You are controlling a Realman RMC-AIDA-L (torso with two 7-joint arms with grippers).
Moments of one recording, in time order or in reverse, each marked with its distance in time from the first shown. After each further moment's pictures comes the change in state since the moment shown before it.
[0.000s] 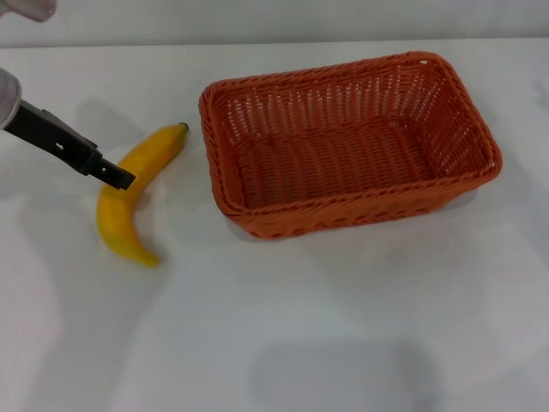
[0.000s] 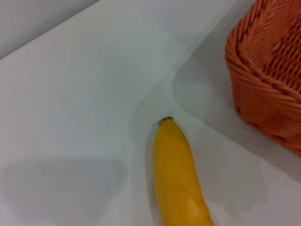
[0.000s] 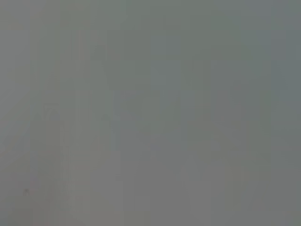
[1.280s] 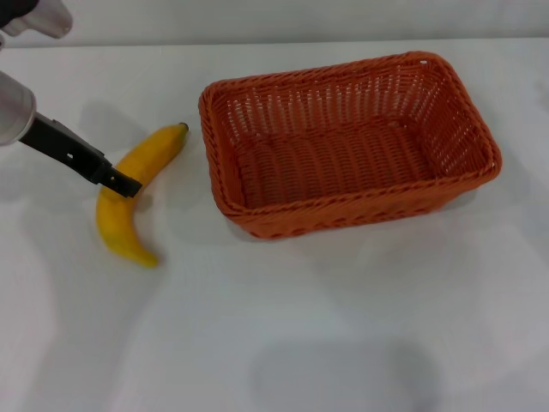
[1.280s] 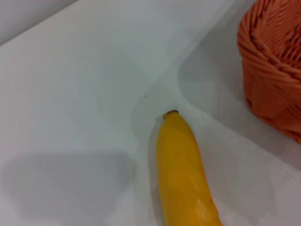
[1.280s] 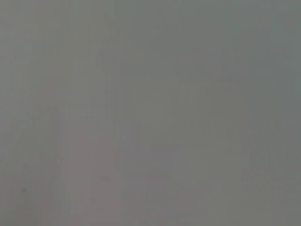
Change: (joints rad) left arm 0.020 0.002 0.000 0.091 0.012 -0.093 -0.027; right arm -0.003 0.001 0.000 0.001 0.000 0.004 0.009
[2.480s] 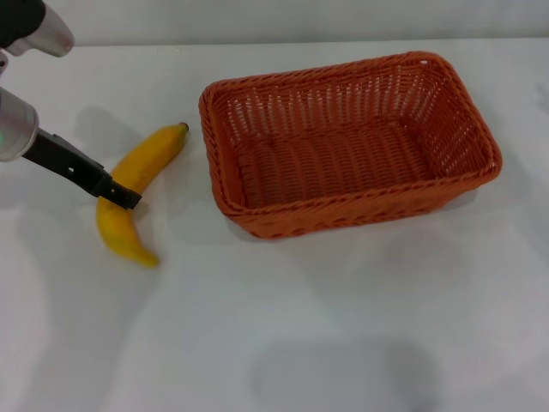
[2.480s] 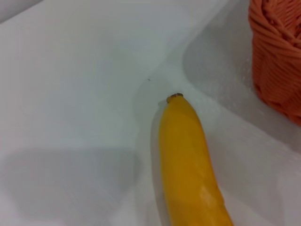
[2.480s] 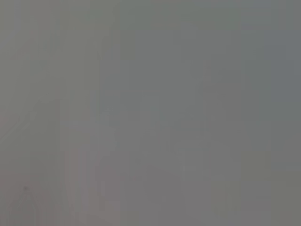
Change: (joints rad) left arm 0.035 0.001 -0.002 0.046 -0.002 -0.048 -0.007; right arm -0.004 0.002 0.000 0.008 0.000 -0.003 0.003
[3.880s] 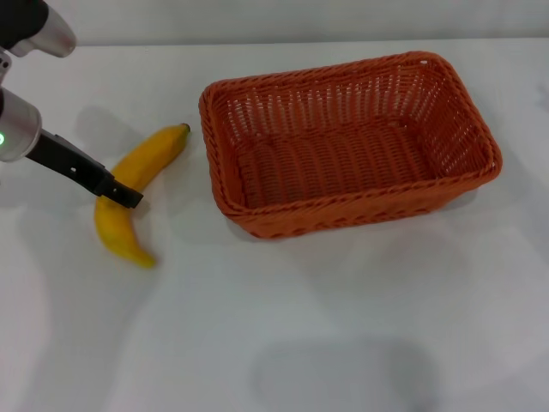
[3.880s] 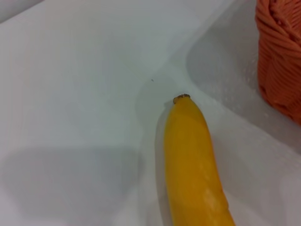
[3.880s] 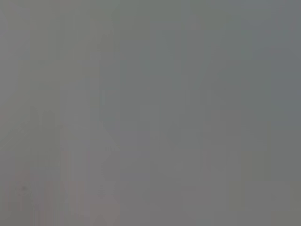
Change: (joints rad) left arm 0.003 0.001 0.000 0.019 0.000 -0.024 -0.018; right arm 0.000 0.000 0.003 0.000 0.000 0.002 0.001
